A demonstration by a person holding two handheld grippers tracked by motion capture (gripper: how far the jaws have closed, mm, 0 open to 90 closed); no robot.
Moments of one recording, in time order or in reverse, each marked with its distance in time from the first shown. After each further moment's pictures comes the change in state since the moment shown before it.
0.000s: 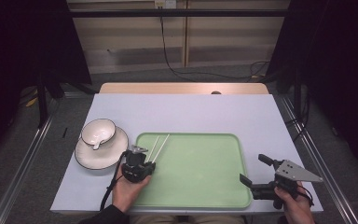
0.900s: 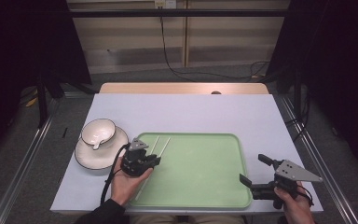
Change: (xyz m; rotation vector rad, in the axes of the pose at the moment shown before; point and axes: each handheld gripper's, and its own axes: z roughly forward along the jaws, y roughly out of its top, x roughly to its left) left arm 0.005 0.019 -0.004 -0.106 -0.140 0.145; right arm 0.000 0.000 0.000 0.002 0.001 0.001
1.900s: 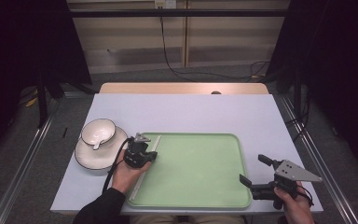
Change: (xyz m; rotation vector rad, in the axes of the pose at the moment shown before) left arm 0.025 0.002 0.025 0.086 0.044 0.001; right arm 0.000 -0.001 0.000 0.007 0.000 0.000
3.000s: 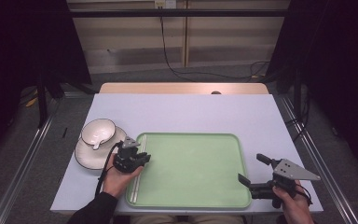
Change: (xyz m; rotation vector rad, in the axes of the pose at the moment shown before) left arm 0.009 -0.017 -0.027 -0.075 0.035 0.006; right arm 0.001 0.002 0.003 -0.002 0.010 -0.003
